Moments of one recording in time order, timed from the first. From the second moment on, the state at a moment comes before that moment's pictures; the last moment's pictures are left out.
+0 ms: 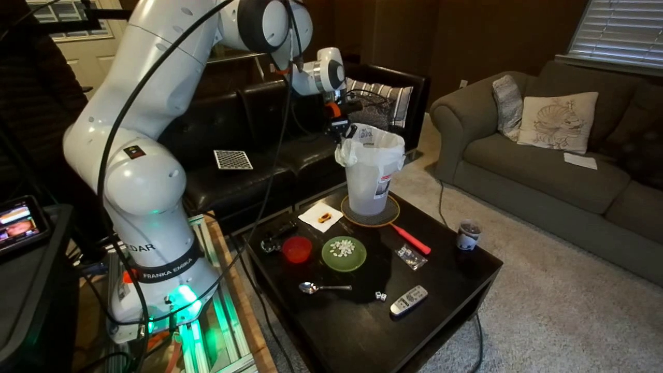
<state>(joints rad) 0.36 0.71 0.17 -1.56 -0.45 2.14 -0.38</state>
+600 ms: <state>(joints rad) 0.34 0.77 0.06 -1.65 -0.47 2.42 -0.26</state>
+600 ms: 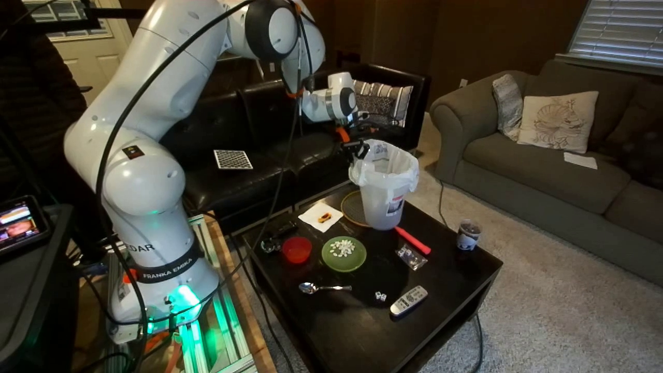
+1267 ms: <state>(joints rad) 0.24 0.77 0.06 -1.76 -0.45 2.47 -0.25</state>
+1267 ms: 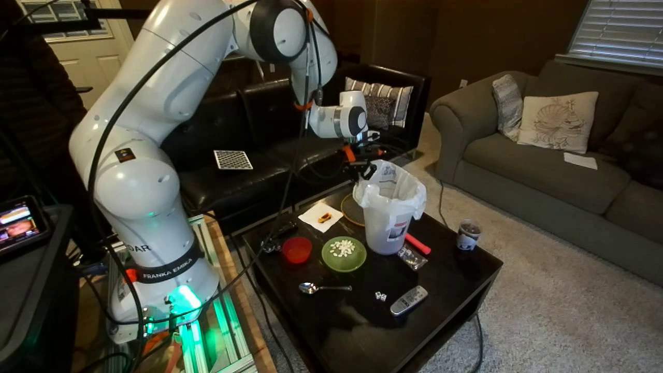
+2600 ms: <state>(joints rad) 0.24 0.88 0.11 -1.56 -0.45 2.32 -0.34</state>
